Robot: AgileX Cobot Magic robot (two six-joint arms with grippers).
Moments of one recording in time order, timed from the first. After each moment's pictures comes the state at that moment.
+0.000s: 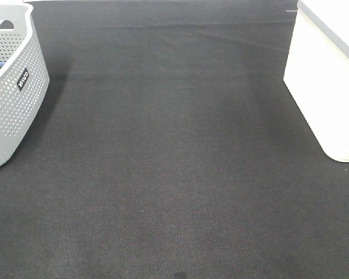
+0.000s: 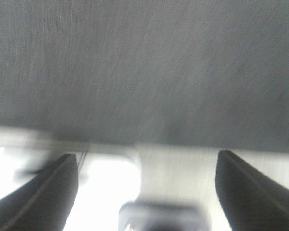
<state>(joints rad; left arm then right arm) 0.01 0.00 -0.50 -0.03 1.05 0.03 0.11 0.57 -0.53 0.07 1.11 -0.01</state>
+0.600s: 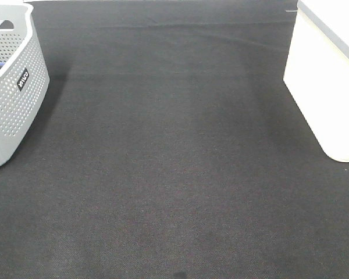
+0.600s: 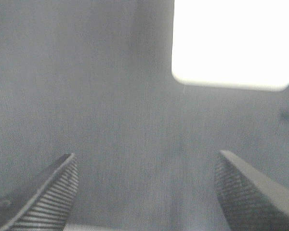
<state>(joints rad) 0.01 0.00 -0.50 -0.03 1.05 0.03 0.11 0.01 -0.50 0.05 1.07 -0.05</state>
